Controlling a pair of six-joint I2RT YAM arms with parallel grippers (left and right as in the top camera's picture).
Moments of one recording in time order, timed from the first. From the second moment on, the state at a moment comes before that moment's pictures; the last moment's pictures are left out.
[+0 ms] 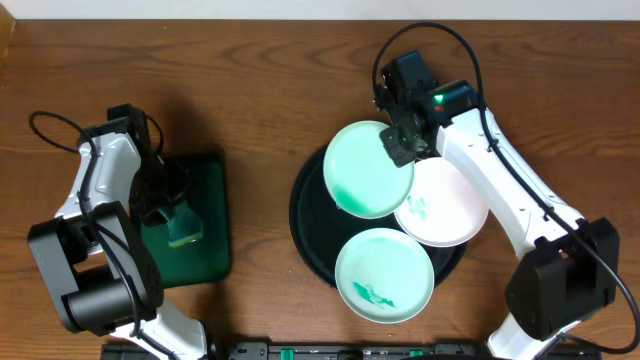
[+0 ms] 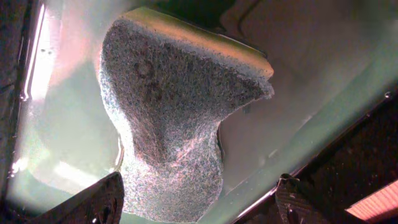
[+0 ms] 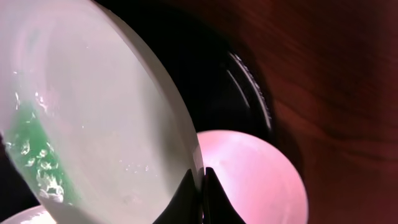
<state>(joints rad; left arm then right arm) 0.30 1.81 1.22 -1.07 0.10 -0.38 0.44 1.83 1.59 -1.07 0.13 -0.05</state>
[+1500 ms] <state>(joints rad) 0.30 1.81 1.22 -1.08 0.10 -0.38 0.84 1.83 1.64 -1.07 0.89 -0.03</state>
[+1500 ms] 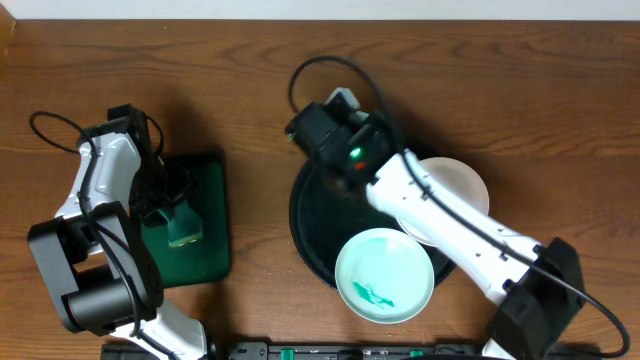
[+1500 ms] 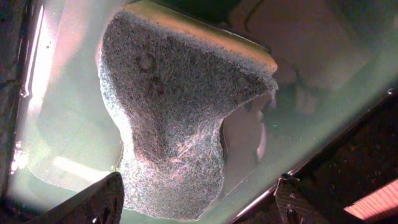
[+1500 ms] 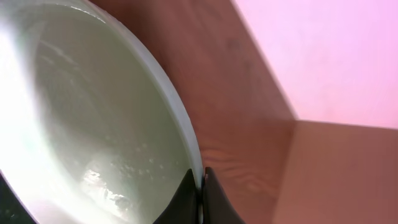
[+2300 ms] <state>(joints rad) 0.30 1.81 1.22 -1.08 0.10 -0.38 1.03 1.83 1.64 -1.08 1.26 -0.05</state>
